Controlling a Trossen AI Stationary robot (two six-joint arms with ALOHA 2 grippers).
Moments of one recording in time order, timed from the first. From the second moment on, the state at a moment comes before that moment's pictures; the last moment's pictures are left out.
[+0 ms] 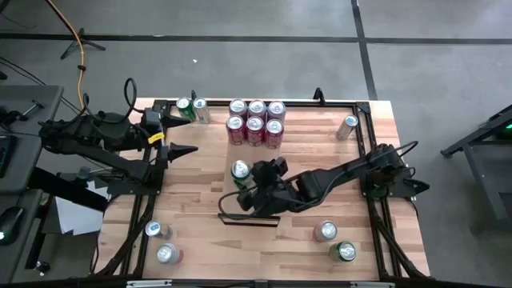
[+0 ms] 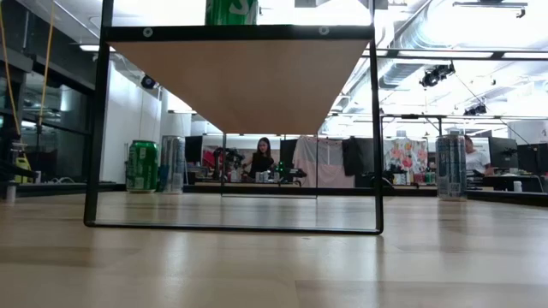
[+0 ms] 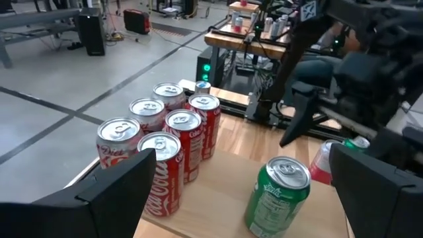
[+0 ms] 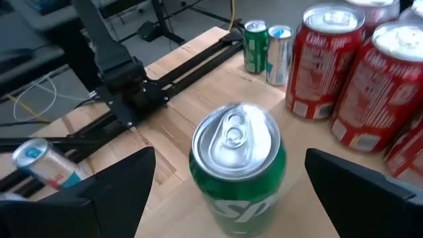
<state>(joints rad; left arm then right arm) -0.22 0.74 1.16 -0.68 -0.51 -0.25 0.38 1.94 1.93 -0.79 0.85 0.86</state>
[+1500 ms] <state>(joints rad) -0.22 0.74 1.16 -0.68 -0.56 -0.42 0.35 2.04 1.93 -0.83 0.91 0.55</state>
